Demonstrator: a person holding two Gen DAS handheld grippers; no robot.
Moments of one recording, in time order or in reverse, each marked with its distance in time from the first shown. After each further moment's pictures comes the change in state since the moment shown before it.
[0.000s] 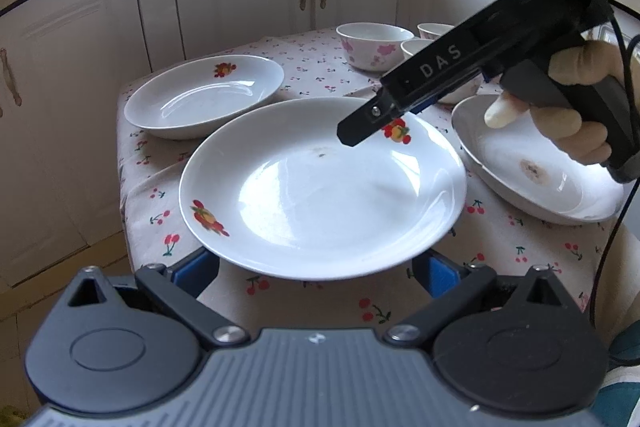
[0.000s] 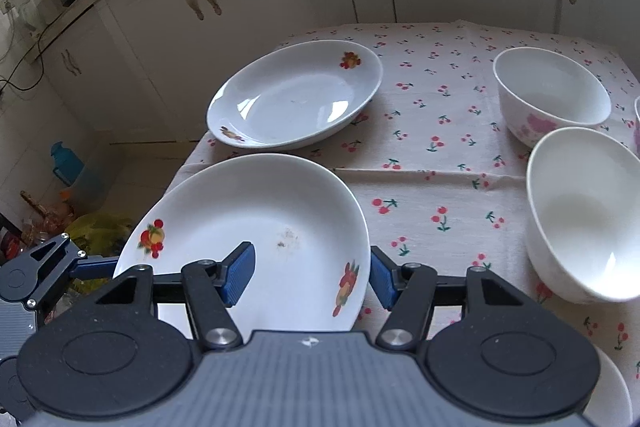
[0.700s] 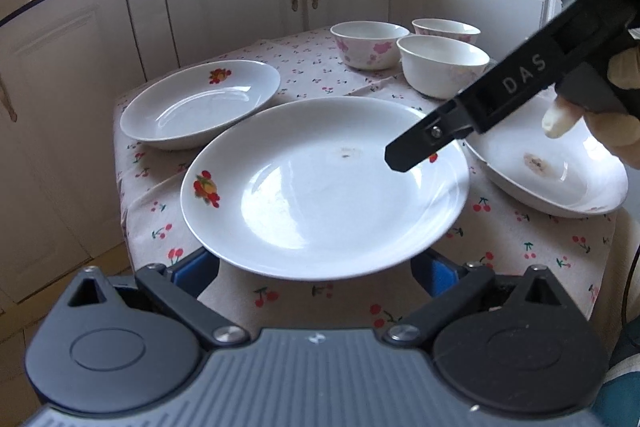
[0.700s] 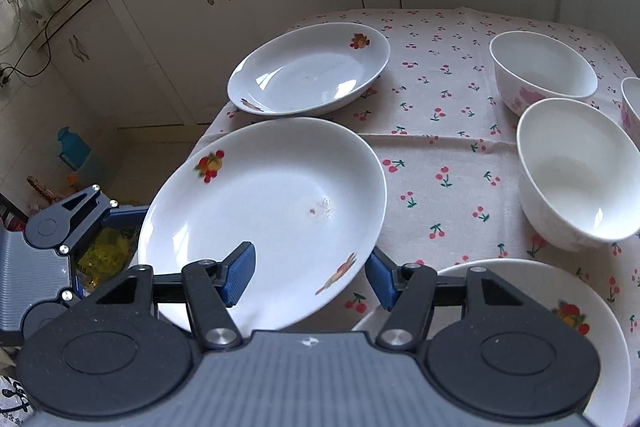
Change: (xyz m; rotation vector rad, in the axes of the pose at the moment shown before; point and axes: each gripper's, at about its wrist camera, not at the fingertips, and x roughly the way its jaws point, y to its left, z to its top) left arm 0.005 -0.001 0.004 0.051 -0.003 0.003; right arm -0.024 0.012 -0.019 -0.010 0.043 0.007
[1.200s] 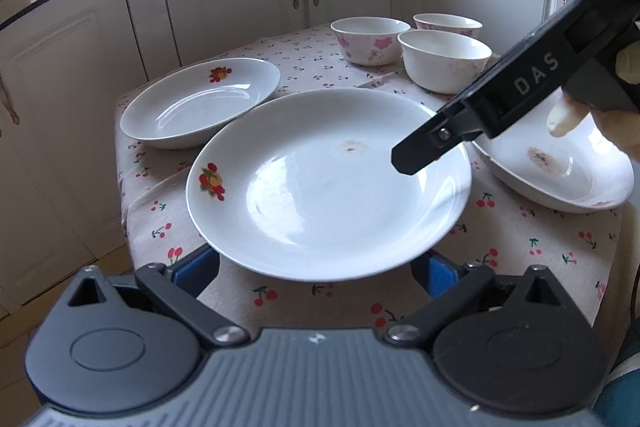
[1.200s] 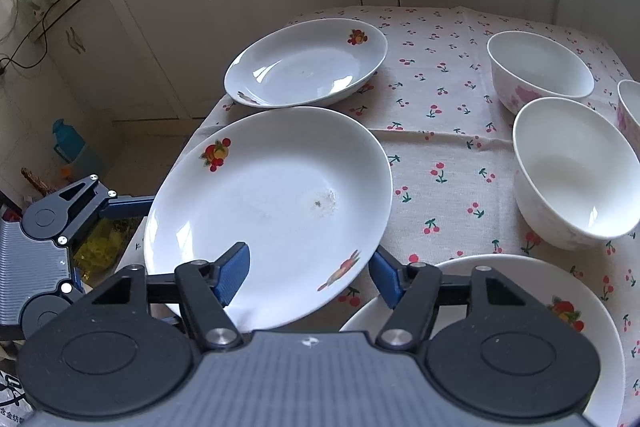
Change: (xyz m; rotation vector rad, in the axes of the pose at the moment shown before) left arm 0.001 -0.004 -0.002 0.007 0.008 0.027; right arm -0.001 0.003 -0.002 -0.025 0.008 -0.018
